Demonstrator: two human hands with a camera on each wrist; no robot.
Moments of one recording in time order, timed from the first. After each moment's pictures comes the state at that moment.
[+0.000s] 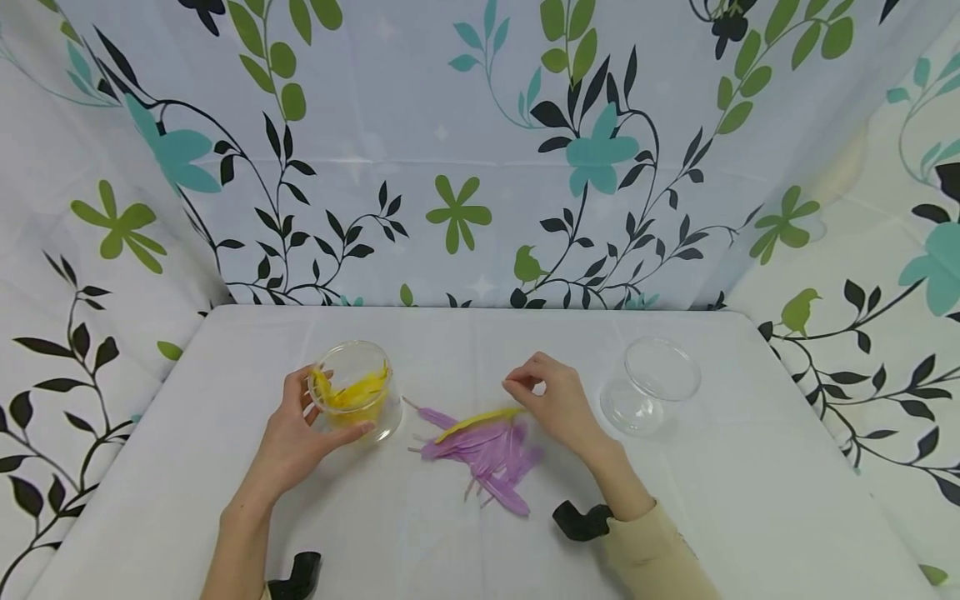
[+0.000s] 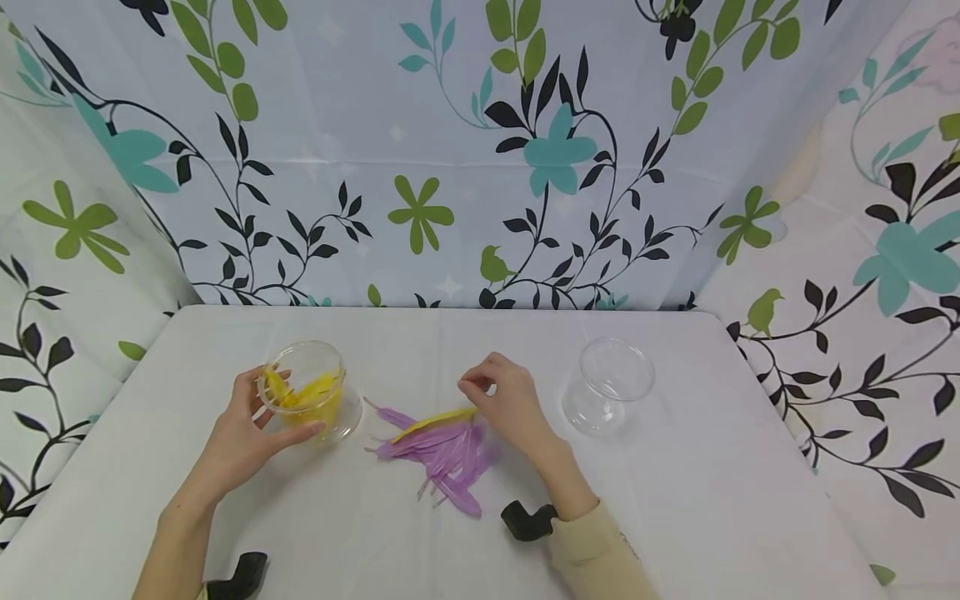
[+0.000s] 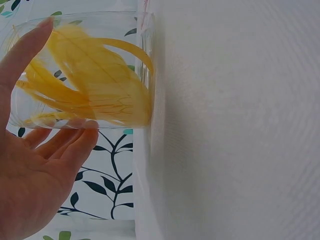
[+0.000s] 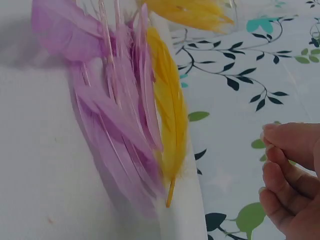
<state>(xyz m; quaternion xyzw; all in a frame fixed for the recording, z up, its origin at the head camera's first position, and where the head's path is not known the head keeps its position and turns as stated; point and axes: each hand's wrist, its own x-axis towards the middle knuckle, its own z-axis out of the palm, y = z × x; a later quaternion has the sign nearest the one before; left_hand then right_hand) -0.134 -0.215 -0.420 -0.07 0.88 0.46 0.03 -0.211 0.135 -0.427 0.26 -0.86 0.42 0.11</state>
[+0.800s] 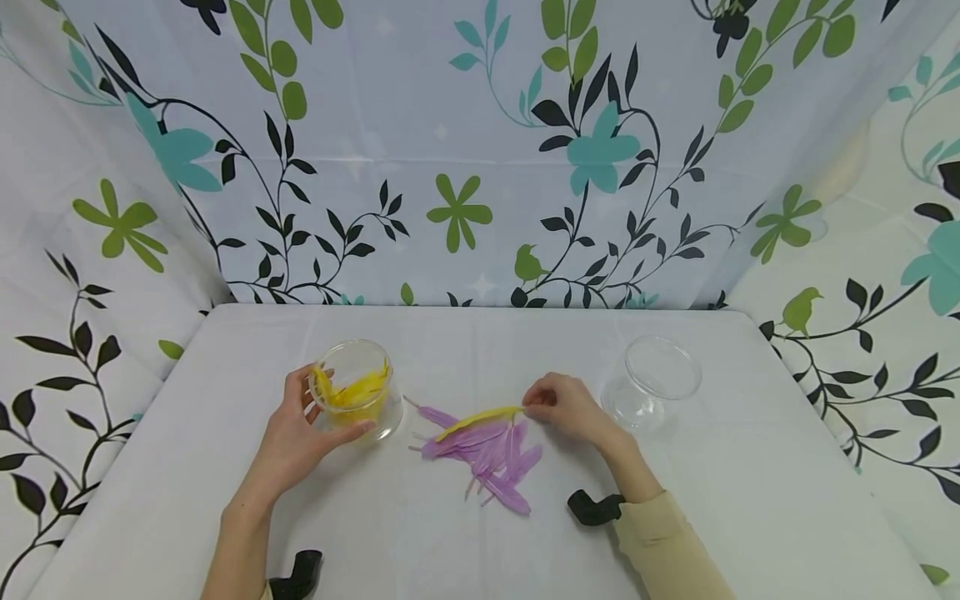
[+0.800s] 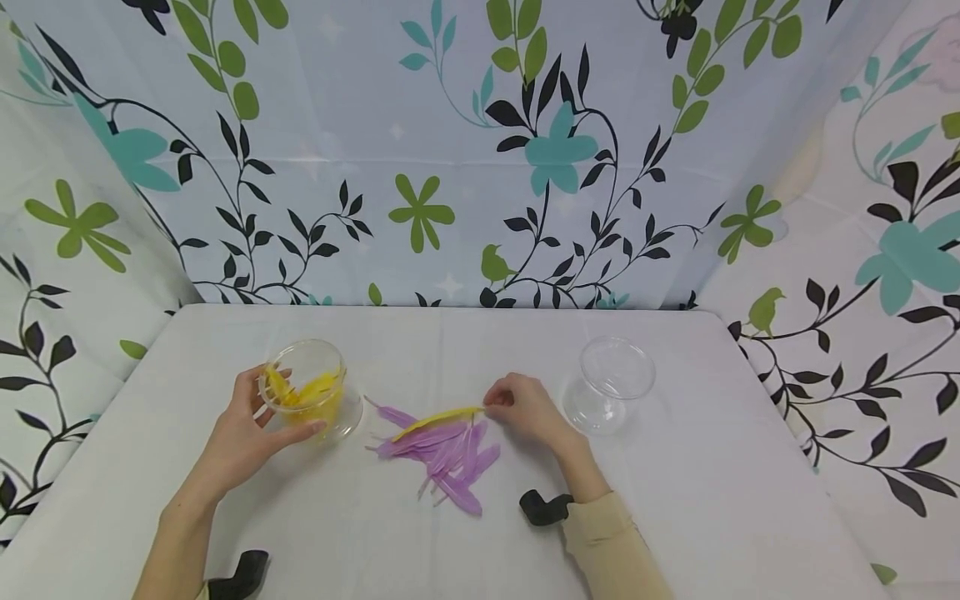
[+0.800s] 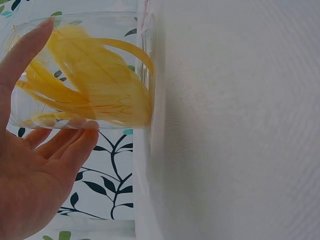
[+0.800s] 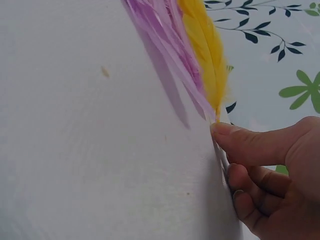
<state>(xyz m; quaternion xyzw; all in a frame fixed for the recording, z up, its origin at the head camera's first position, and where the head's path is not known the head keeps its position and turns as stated) -0.135 -0.216 -0.421 -0.07 0.89 0.46 0.02 -0.230 0.165 -0.460 0.21 -0.90 0.37 -0.09</state>
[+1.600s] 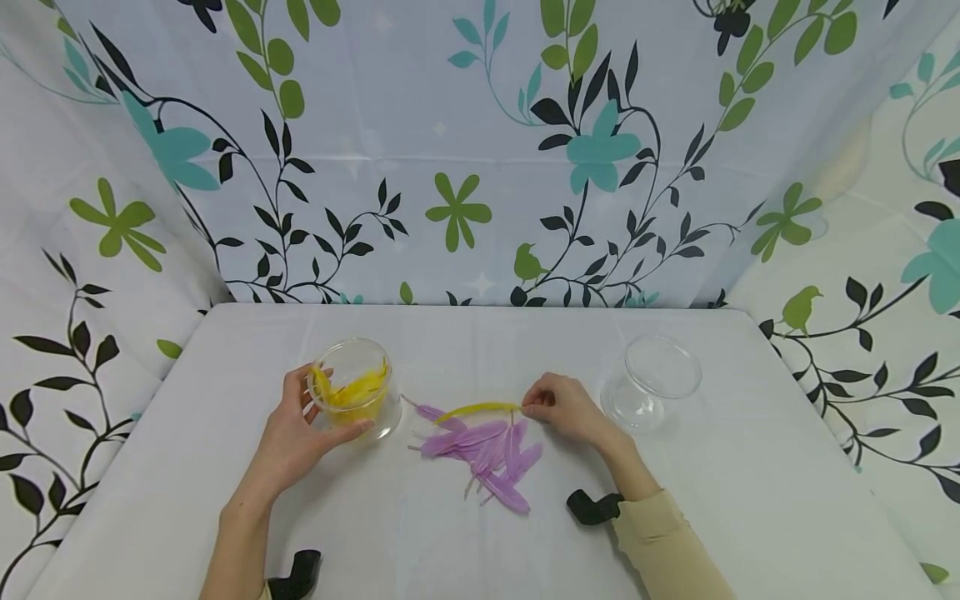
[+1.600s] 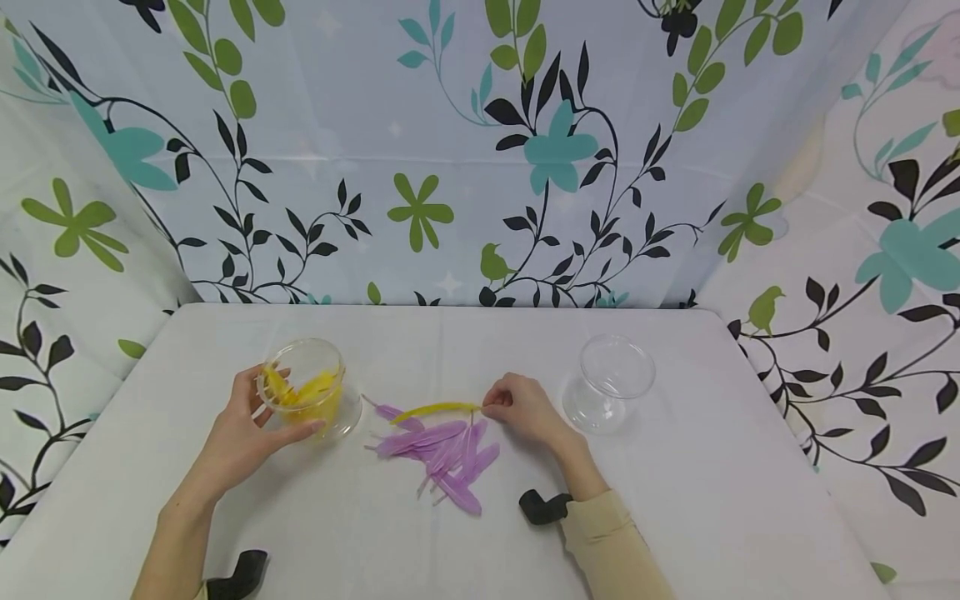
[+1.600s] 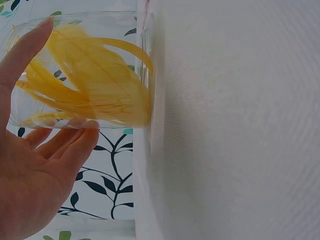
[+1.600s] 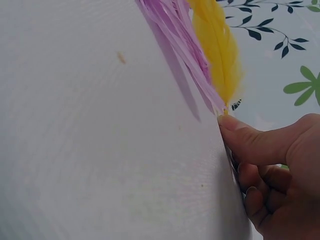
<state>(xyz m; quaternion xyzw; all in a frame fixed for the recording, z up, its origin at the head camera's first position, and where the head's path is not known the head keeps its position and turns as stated) -0.135 -0.215 -0.419 -0.07 0.88 0.46 0.03 -0.232 0.166 -0.466 0.21 -0.90 0.37 -0.09</state>
